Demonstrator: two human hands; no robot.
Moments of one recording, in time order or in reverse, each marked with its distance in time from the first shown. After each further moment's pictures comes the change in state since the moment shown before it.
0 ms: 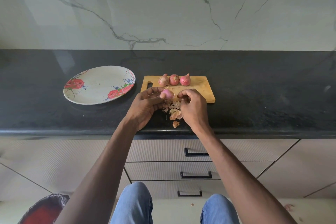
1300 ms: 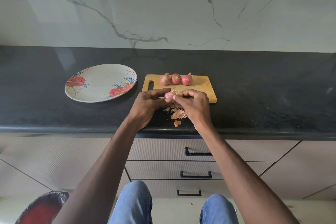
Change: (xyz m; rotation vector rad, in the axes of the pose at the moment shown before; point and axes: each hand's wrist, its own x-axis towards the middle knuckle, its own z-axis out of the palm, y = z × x) left_hand -0.003 0.001 0.004 0.082 0.017 0.004; right_hand 0.001 -0.008 -0.004 0.330 -0.080 0.196
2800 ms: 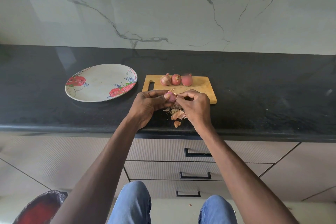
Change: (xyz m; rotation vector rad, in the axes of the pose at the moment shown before) left_hand 0.002 0.000 -0.002 -0.084 0.007 -0.030; right_hand -0.001 0.005 -0.002 -0.056 0.016 -0.208
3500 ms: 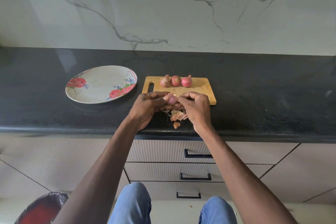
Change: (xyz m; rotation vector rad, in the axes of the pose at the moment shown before) left_hand -0.001 0.000 0.002 0.013 -0.034 -0.006; right_hand 0.000 -0.007 -0.002 0.181 -0.022 0.247
